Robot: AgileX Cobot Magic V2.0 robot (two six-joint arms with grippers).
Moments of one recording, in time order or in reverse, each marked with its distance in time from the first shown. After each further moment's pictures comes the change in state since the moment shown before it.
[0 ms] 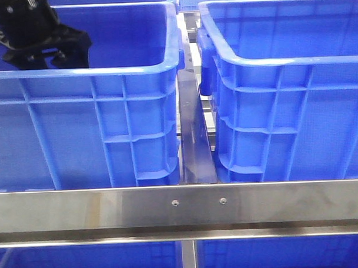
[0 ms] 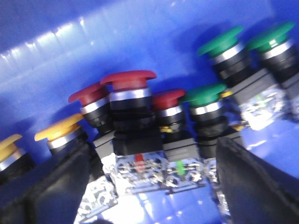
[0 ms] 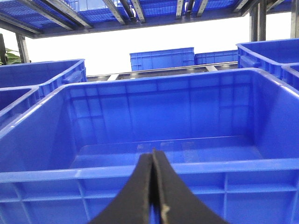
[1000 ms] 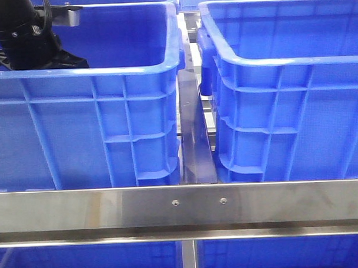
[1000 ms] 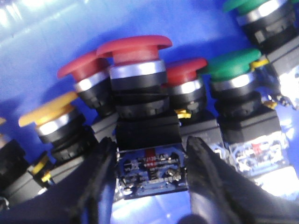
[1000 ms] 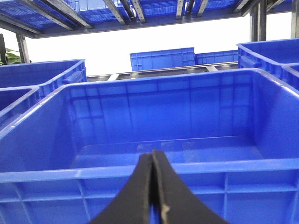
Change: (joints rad) left arm 0.000 0.053 -0.005 0.031 0.051 0.000; right arm 0.000 0.000 0.000 0.000 0.000 0.000
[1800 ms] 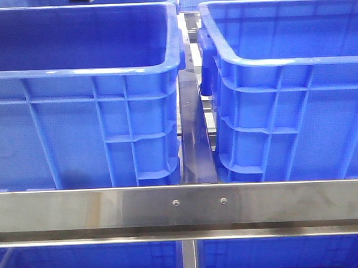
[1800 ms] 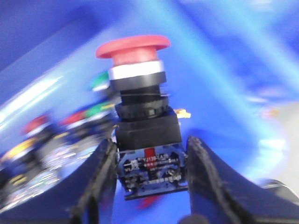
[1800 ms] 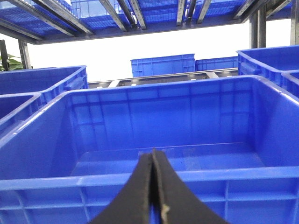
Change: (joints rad) left arm -0.310 -0.488 0.064 -0.021 0.085 0.000; right arm 0.000 0.000 0.000 0.000 -0.028 0.000
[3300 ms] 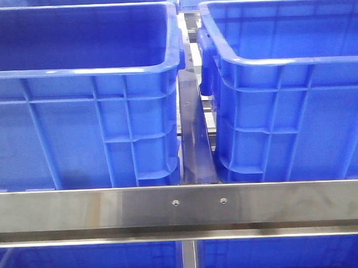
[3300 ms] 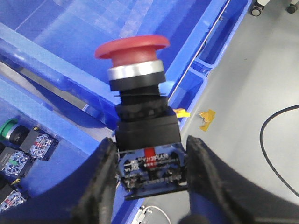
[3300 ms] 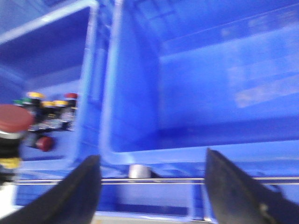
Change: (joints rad) left arm -0.272 -0.044 0.034 -0.036 -0.070 -0.002; right arm 0.000 0.677 -0.901 0.423 0.968 -0.009
